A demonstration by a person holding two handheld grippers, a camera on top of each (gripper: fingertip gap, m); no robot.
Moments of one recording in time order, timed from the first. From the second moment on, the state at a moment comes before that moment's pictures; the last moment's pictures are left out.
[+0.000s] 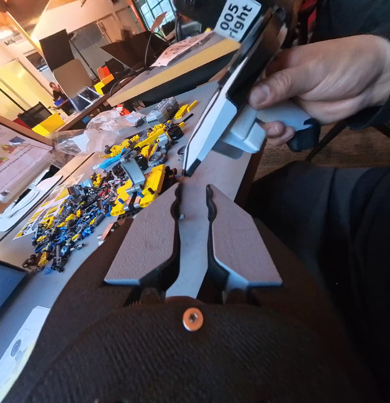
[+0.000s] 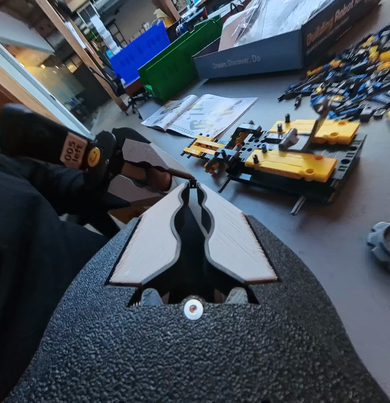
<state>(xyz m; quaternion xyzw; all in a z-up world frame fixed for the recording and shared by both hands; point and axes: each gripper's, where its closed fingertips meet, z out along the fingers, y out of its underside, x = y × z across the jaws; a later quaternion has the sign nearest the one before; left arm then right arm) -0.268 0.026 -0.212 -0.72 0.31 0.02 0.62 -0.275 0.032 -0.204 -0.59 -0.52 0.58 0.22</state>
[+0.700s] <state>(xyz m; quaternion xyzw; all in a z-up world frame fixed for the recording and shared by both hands) -0.263 0.021 -0.191 -0.76 0.08 -0.47 0.44 -0.275 0.027 -0.205 -0.45 -0.67 0.37 0.46</state>
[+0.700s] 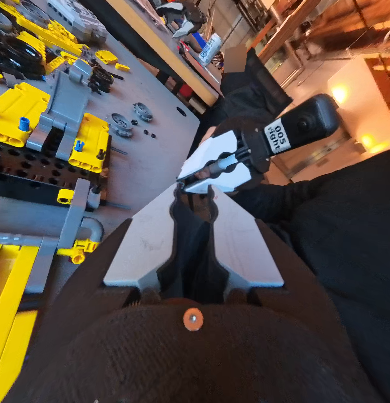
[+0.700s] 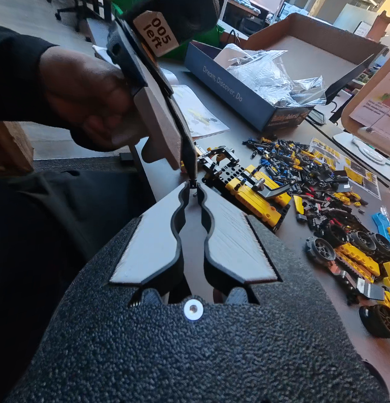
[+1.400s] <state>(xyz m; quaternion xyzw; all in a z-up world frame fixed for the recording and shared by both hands) -0.263 0.027 -0.200 -0.74 0.02 -0.56 0.38 -0.275 0.021 -0.203 -0.42 -0.69 0.33 0.49</state>
